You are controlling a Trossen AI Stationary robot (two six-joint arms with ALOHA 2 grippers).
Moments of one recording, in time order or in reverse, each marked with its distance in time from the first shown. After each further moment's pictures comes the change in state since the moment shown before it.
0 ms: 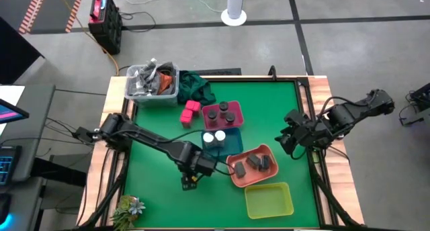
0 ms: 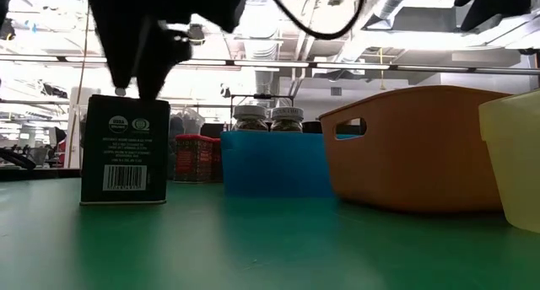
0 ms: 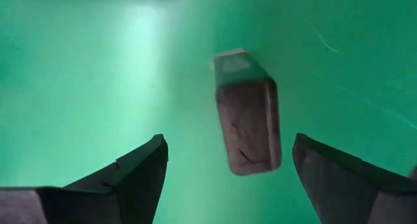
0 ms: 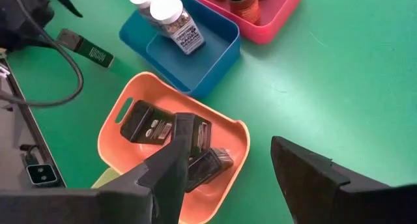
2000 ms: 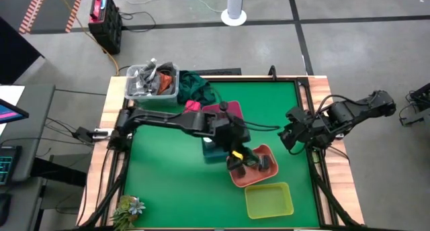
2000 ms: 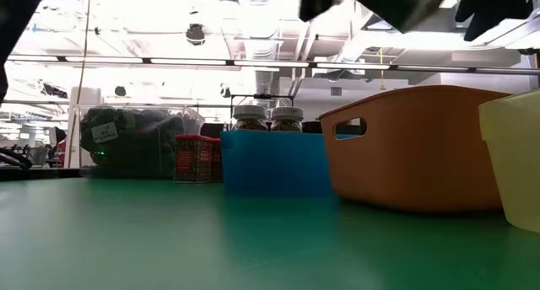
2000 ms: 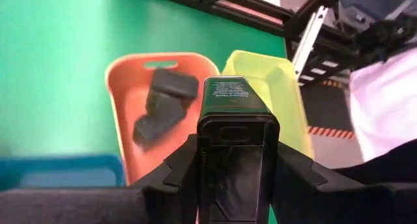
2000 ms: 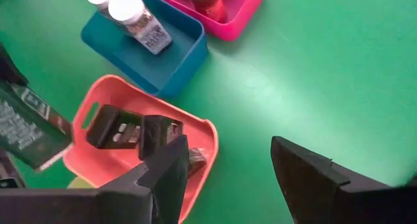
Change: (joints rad) left arm 0.228 0.105 0.390 0.588 0.126 0.153; right arm -0.061 -0.009 0.000 -0.083 -0.006 0.003
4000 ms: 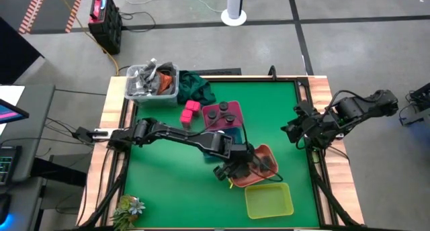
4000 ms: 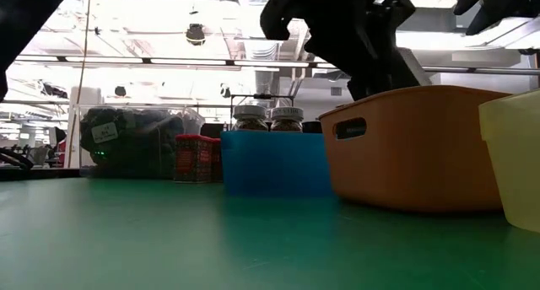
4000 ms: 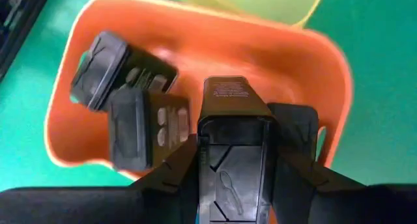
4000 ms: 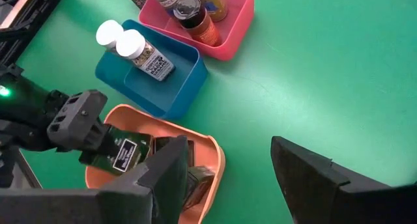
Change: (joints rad) left arm -0.074 0.251 0.113 -0.162 -0.137 1.119; right arm 0.001 -0.088 0.000 -0.018 0.061 0.102
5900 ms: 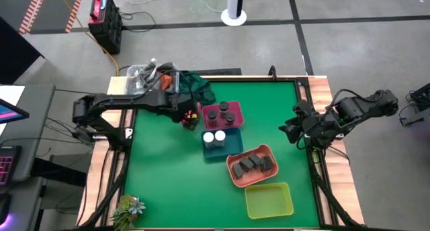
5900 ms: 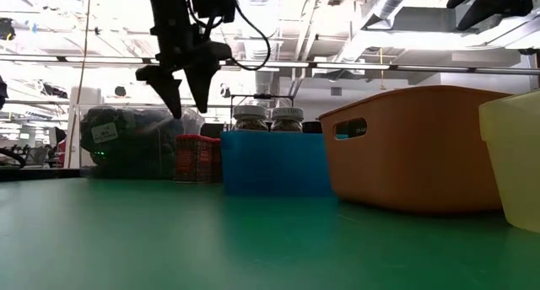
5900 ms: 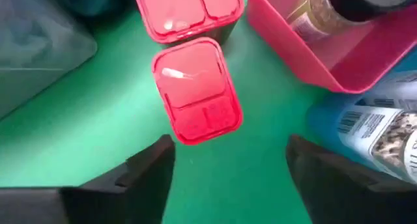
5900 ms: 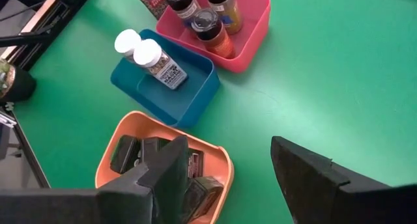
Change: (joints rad) left arm 0.400 -0.762 -0.915 -0.099 -0.220 -1.541; right arm 0.000 -0.001 0.001 0.061 0.021 -0.065
